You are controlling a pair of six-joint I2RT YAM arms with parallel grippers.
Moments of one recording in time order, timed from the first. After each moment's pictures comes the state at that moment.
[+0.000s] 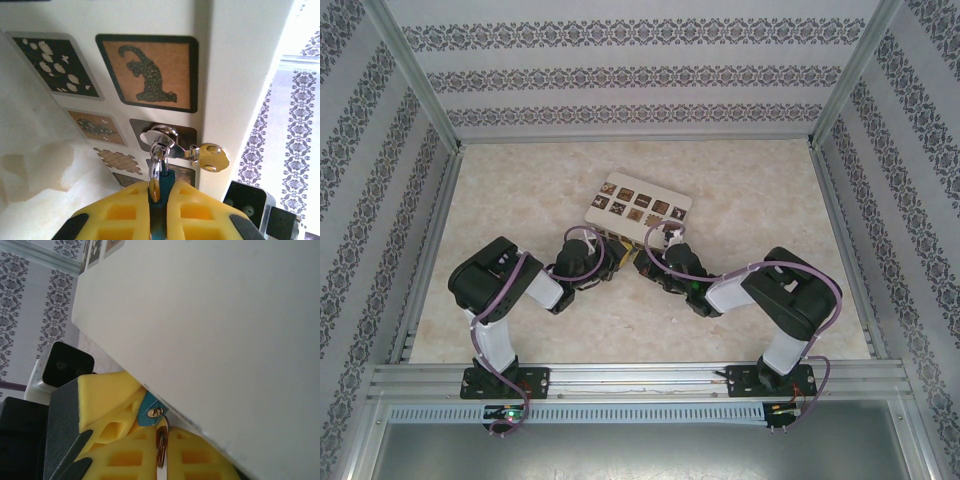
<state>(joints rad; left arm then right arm) -0.54 1.84 0.48 1.06 0.26 -1.49 0.77 1.72 0.51 0.80 -0.06 1.15</state>
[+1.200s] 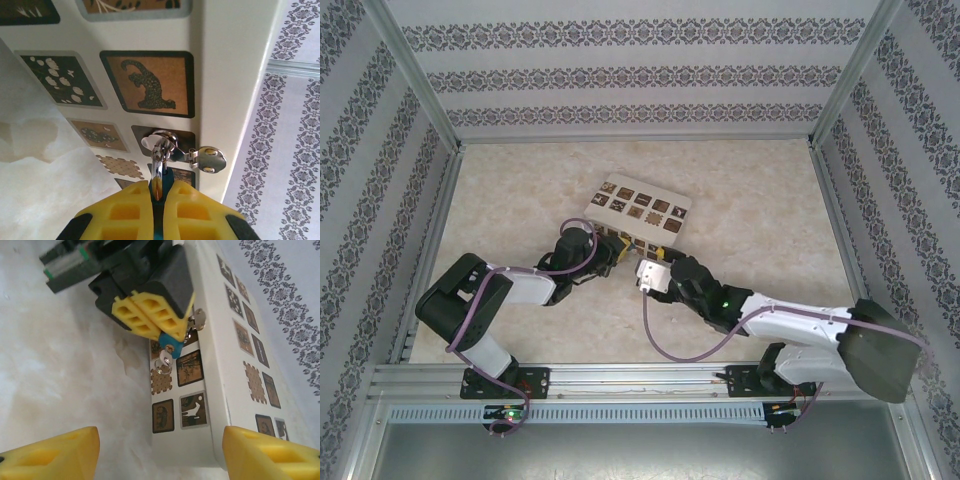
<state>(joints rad) -0.54 1.62 0.54 0.68 0.26 -1.51 0.95 1.22 0.50 0.19 0.26 -0.61</state>
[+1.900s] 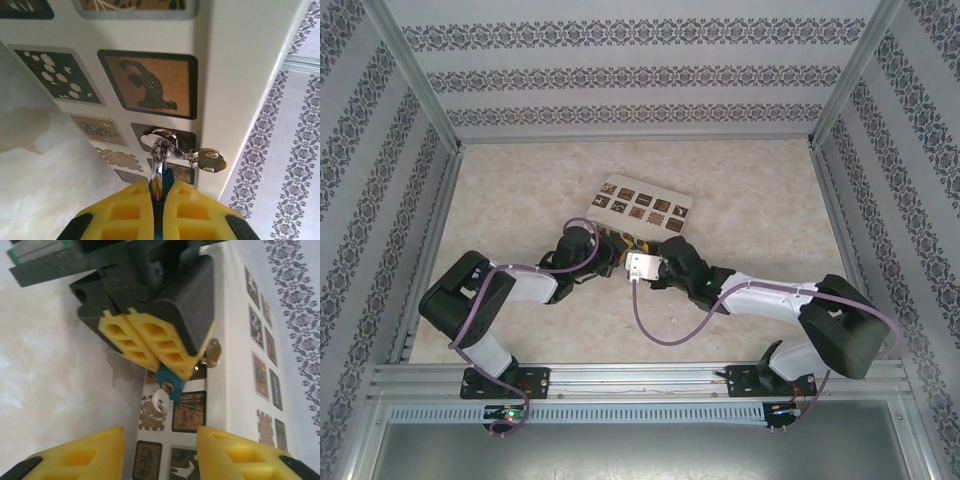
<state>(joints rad) -0.54 1.65 0.56 0.68 0.30 -1.54 0.84 1.43 0.63 0.20 0.10 -0.81</state>
